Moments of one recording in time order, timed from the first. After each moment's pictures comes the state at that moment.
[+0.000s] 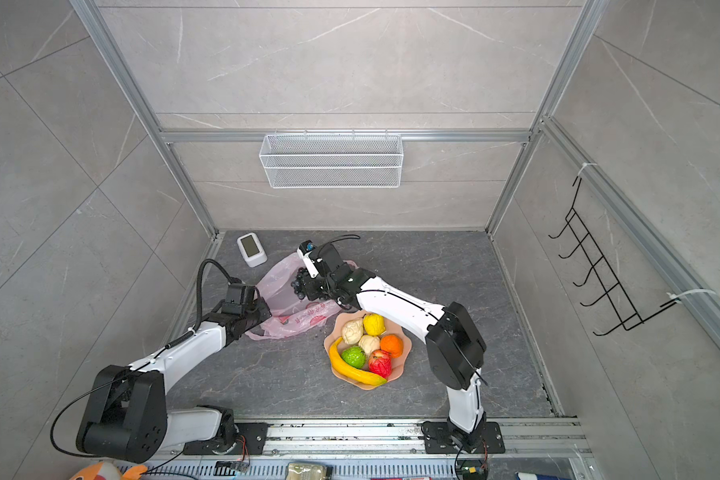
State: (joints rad) left arm -0.20 1.31 0.68 -0.25 -0.15 -0.62; right arm 0.83 1.84 1.56 -0.33 -0.02 0.19
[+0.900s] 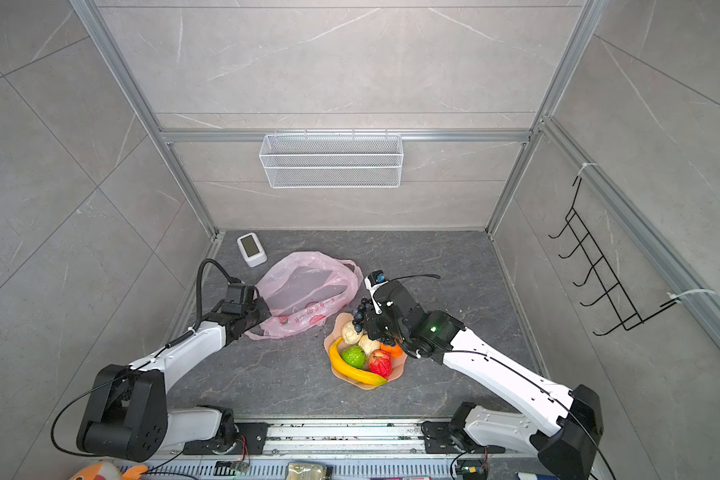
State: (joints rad) left arm -0.20 1.32 0.68 -0.25 -0.15 -0.61; right arm 0.83 1.15 1.02 -0.61 0.11 0.38
